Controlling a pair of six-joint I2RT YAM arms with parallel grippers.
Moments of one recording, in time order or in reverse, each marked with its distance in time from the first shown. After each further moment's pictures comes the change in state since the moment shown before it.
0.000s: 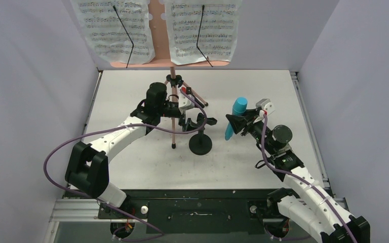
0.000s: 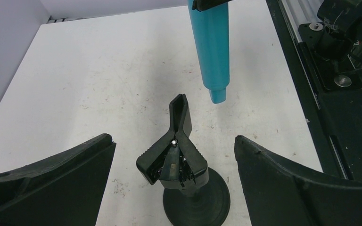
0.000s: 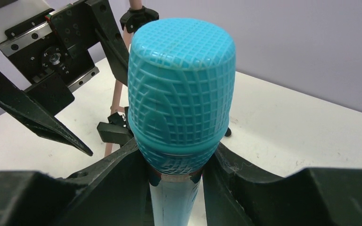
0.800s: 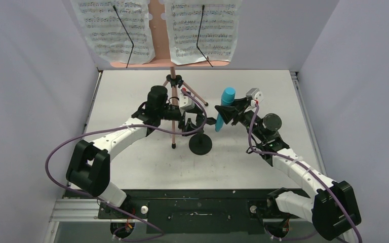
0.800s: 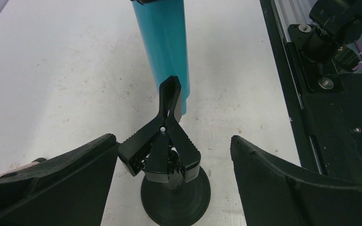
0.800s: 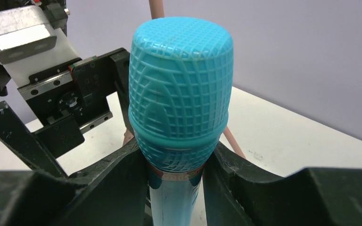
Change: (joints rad) left arm 0.006 0.024 -0.027 0.000 0.002 -0.069; right arm 0.000 0.312 0.060 0.360 -0.140 0.059
